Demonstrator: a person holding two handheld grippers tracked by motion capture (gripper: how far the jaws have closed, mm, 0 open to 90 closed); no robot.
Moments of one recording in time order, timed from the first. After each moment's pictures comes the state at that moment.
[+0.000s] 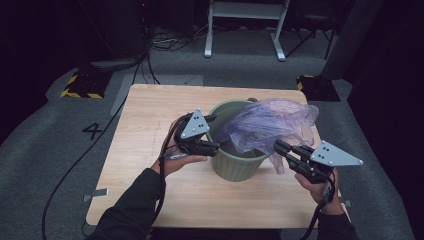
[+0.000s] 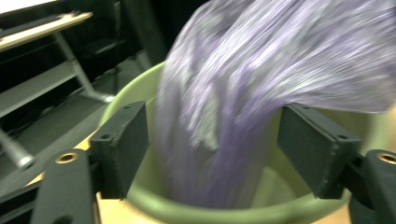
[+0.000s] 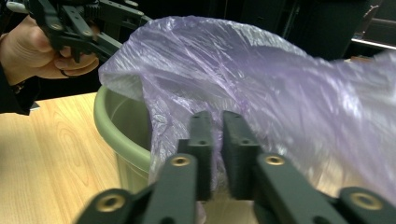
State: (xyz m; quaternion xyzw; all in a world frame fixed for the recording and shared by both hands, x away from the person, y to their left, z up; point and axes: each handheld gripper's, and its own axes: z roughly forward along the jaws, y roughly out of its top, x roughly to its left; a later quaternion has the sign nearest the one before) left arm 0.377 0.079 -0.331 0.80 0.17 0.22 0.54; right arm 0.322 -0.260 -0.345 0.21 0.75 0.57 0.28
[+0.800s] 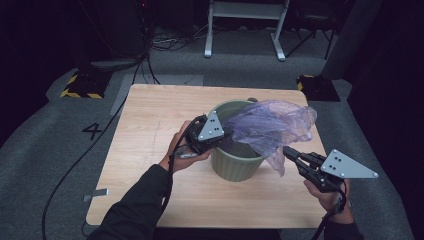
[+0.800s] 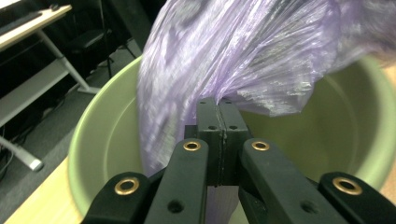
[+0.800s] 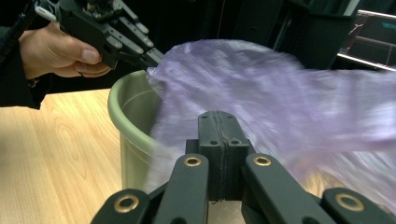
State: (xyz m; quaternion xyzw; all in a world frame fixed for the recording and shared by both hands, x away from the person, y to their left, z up) left arm 0.386 0.061 -0.334 0.84 0.13 0.23 0.48; right arm 0.297 -0.272 -0.336 0.20 0.74 0.56 0.31
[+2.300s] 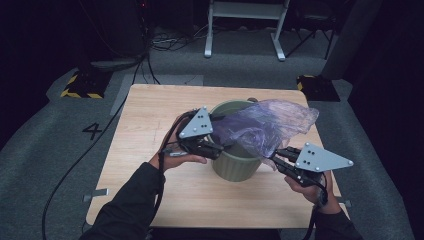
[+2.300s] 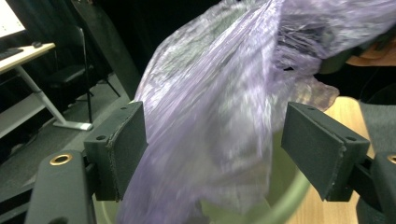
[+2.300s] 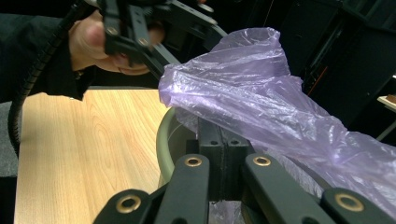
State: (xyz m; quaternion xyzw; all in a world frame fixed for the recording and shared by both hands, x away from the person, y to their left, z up) left arm 0.372 0.070 -0.304 0.81 0.09 0.21 0.54; right arm 0.302 -0.216 -0.309 0.12 0.78 0.55 0.28
